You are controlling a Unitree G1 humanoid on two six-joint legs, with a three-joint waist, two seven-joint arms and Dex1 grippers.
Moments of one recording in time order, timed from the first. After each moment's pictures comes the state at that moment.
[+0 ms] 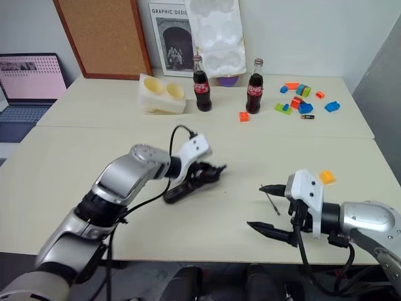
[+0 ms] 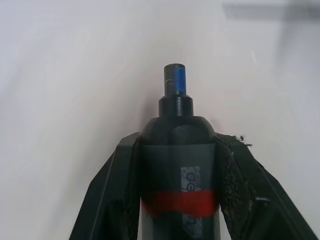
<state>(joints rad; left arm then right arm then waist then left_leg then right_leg) -0.83 0.45 -0.34 -0.02 -0.22 0.94 -0.80 -0.01 -0.92 -0.23 -0.79 0.83 0.79 0.78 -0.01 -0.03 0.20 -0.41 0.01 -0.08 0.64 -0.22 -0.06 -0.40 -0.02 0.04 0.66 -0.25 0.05</state>
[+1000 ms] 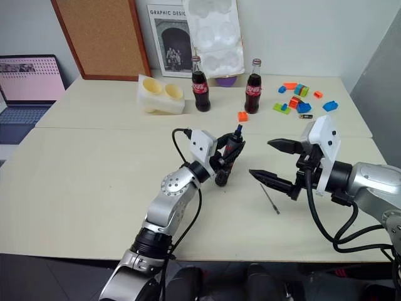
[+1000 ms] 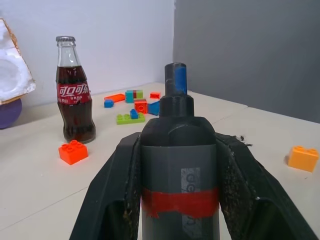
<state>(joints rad) -0.46 0.03 -0.18 0.08 -0.14 0.07 -0.46 -0.30 -0.91 -0.25 -0.67 0.96 0.87 0.62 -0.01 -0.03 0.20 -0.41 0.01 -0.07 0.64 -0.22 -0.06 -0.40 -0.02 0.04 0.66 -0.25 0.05</state>
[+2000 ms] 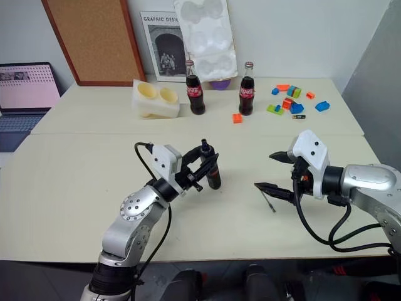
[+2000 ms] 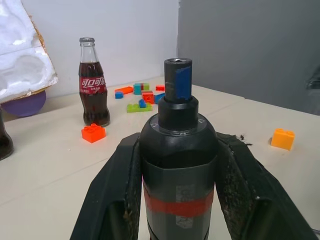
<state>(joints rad) -0.22 0.22 -0.14 -0.32 -0.25 0.25 -0.45 -0.34 -0.98 -0.10 -0.58 0.75 0.89 0.68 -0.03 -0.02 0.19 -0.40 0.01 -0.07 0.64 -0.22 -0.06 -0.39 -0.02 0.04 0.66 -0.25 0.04</state>
